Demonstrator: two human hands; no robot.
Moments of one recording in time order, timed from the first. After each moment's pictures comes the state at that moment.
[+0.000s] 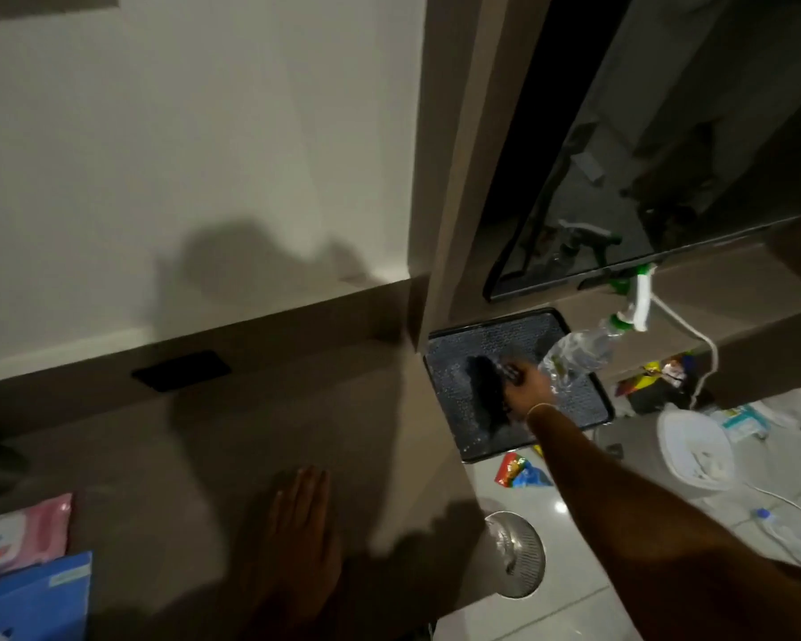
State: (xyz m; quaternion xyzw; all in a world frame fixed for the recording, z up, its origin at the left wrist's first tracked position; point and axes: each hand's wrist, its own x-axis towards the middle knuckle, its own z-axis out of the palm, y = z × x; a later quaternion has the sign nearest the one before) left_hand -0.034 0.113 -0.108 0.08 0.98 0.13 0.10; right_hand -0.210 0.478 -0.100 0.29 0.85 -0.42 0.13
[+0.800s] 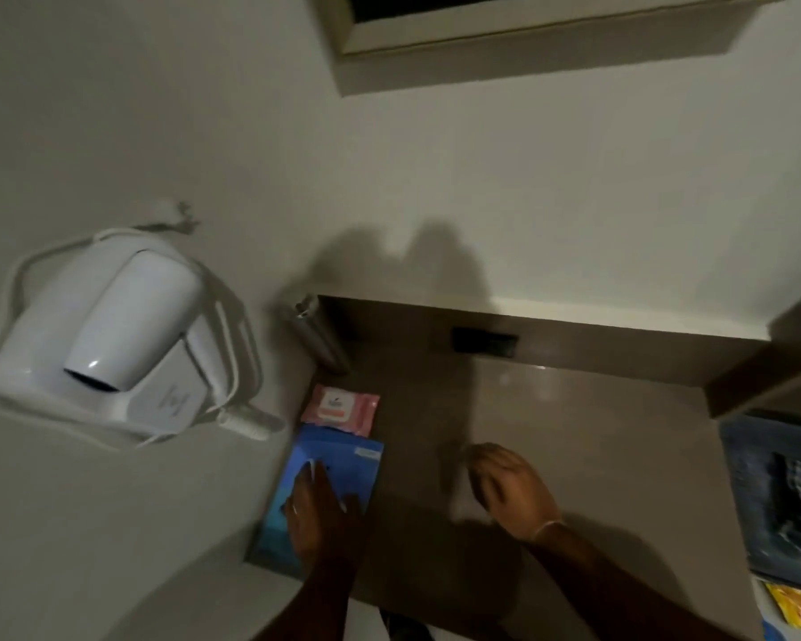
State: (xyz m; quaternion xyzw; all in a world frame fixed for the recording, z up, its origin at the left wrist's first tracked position) left_hand 0.069 -0.153 -0.090 -0.48 0.86 0.18 0.04; right_hand -0.098 0.097 -0.110 -0.34 0.88 -0.29 0.16
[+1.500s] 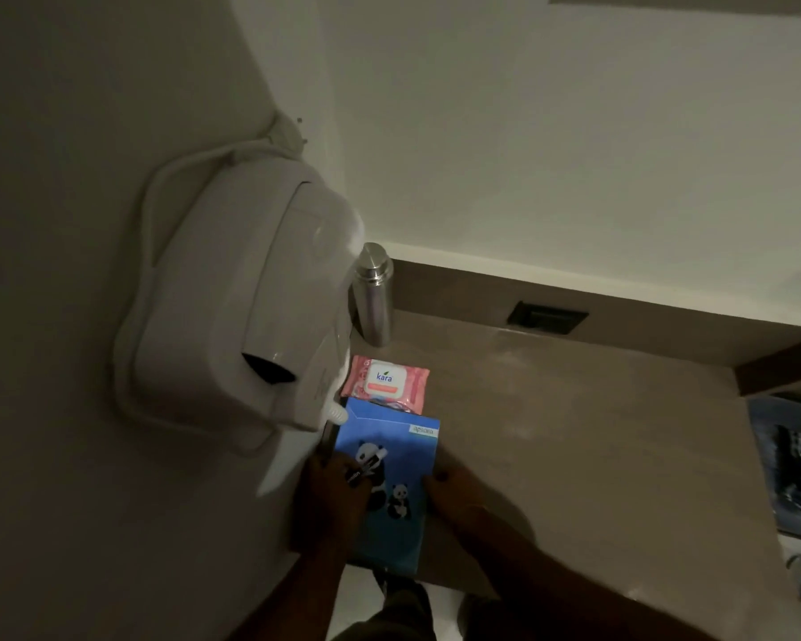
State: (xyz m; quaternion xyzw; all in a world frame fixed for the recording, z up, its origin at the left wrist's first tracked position) left_hand 0.100 -0.282 -0.110 -0.42 0.84 0.34 0.09; right_hand 0.016 -0.119 -0.107 0.10 0.81 -0.37 0.44
